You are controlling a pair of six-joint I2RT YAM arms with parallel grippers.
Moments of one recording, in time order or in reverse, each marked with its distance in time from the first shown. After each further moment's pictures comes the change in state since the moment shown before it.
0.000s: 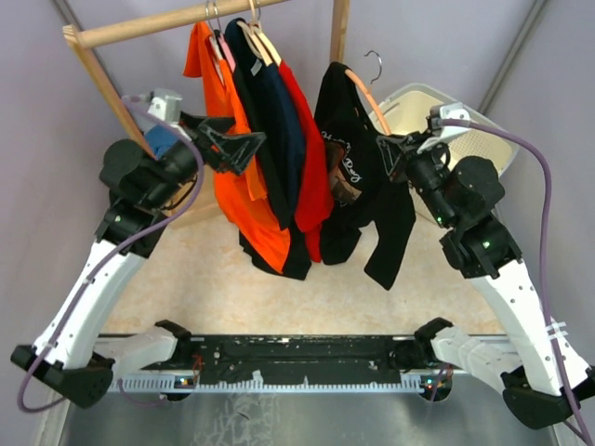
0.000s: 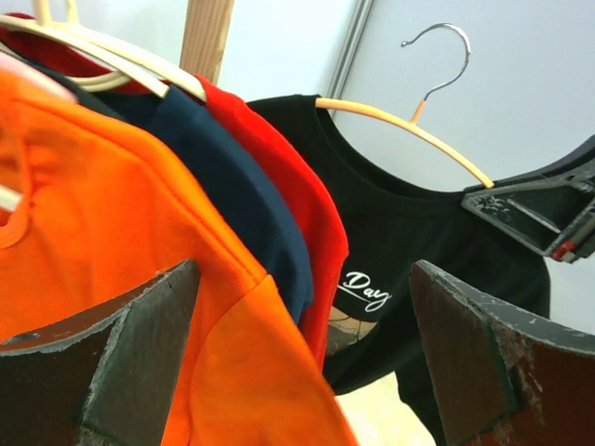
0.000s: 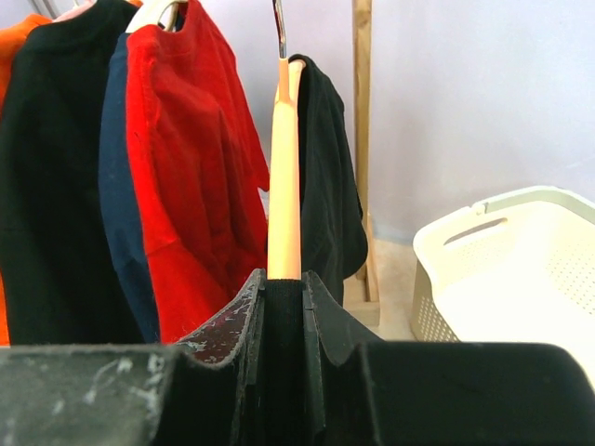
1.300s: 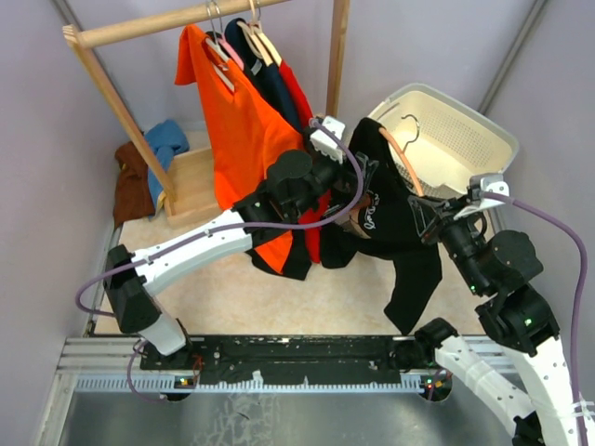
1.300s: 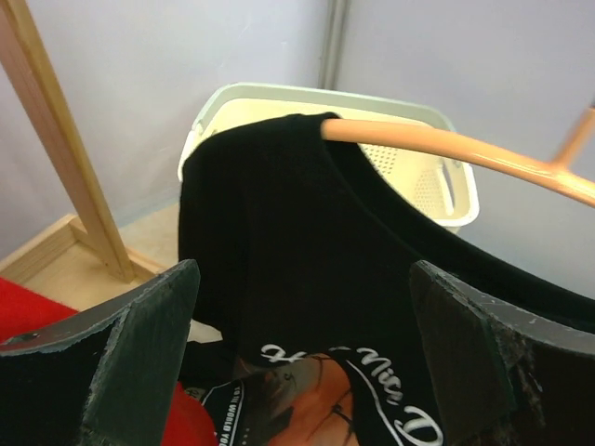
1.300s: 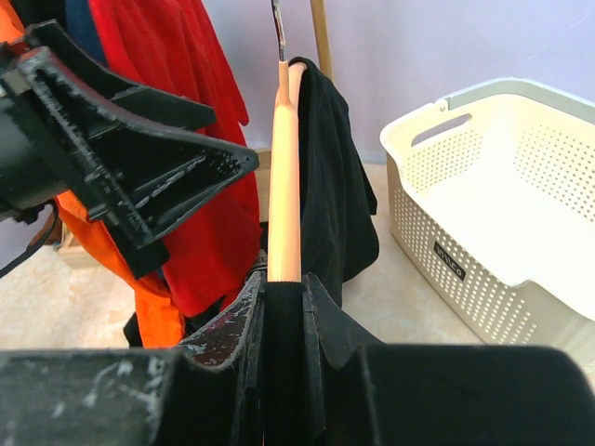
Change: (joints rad) left arm -0.600 0.559 0.205 0.145 -0.617 0.292; right arm 0.002 -0.420 -0.234 -0.267 0.078 0.069
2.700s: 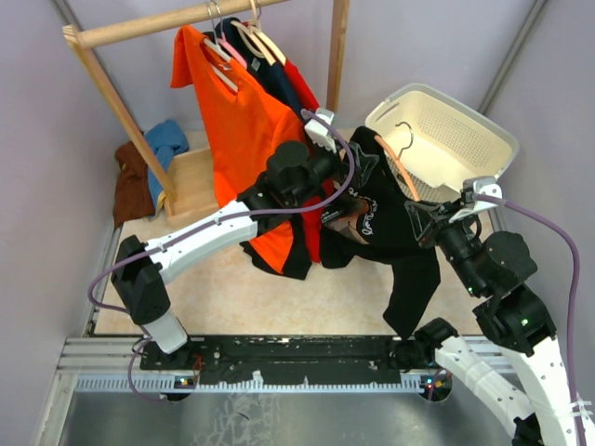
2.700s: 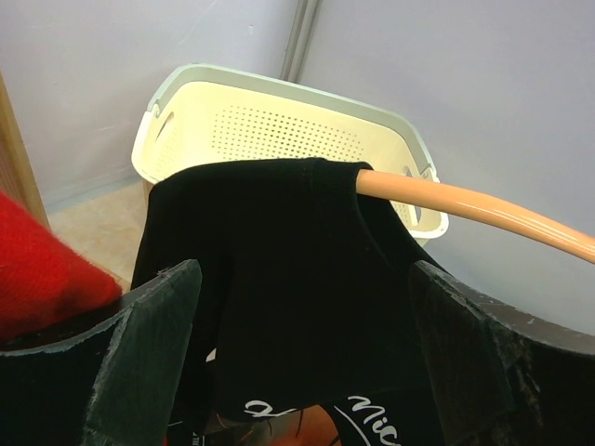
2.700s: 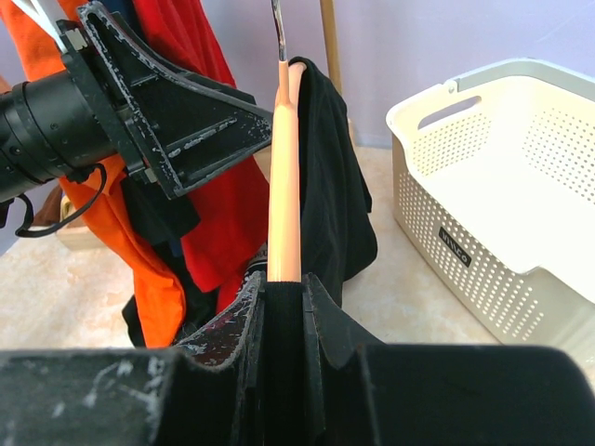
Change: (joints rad) left arm 0.119 0.080 -0.019 0.090 0.179 -0.191; right arm 0.000 -0.015 -0.033 -0.021 -0.019 -0.001
